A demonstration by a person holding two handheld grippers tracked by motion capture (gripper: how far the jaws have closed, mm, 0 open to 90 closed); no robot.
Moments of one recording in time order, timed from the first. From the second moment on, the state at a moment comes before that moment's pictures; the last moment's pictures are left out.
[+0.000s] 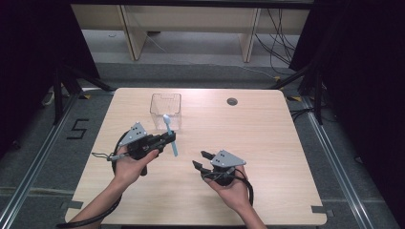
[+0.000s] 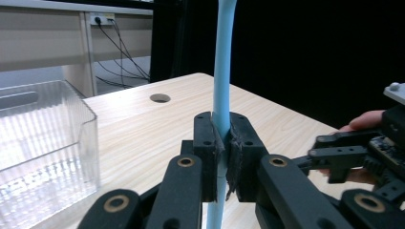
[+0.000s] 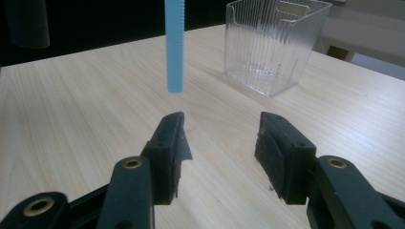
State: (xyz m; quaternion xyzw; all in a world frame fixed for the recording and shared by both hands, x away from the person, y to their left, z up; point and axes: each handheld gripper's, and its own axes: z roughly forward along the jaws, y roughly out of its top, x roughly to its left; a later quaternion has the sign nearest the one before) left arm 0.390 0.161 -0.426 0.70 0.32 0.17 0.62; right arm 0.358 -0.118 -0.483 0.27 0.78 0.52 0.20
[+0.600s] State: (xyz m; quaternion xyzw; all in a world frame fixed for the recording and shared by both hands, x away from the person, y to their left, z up) left arm 0.398 0.179 -0.417 0.69 0.32 0.21 0.61; right arm 0.355 -0.129 -0.493 0.28 0.78 0.52 0.21
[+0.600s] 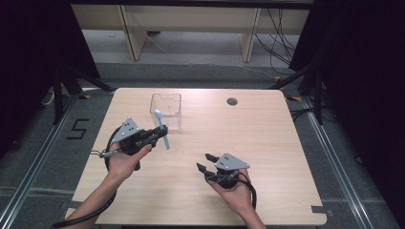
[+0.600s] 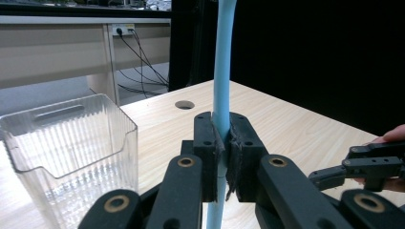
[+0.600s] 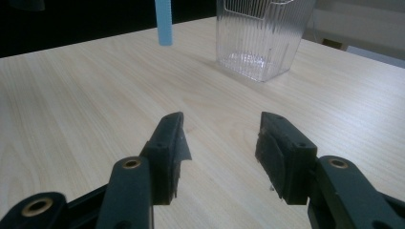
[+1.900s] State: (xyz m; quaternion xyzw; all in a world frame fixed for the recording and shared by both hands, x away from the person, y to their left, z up) left arm 0.415 0.197 -0.409 0.68 0.32 0.26 0.61; right arm 0.354 -0.129 -0.496 0.28 0.78 0.52 0.21
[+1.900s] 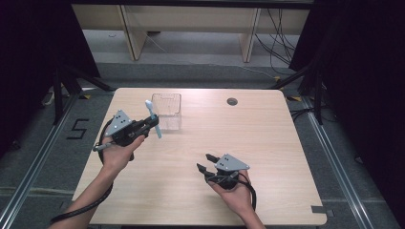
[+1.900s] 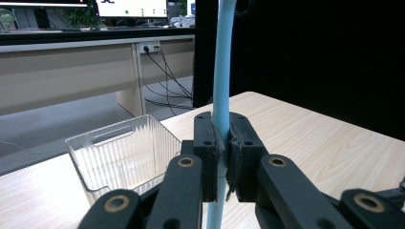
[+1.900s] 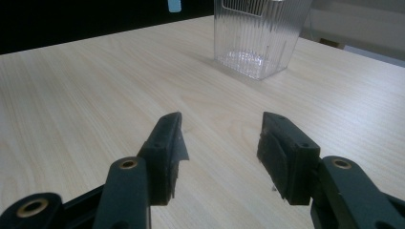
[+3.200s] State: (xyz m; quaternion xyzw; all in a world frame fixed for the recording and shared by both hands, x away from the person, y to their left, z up) left arm 0.440 0.201 -0.403 0.66 0.33 0.29 0.61; right arm 0.354 -0.128 -0.499 0.29 0.77 0.52 0.22
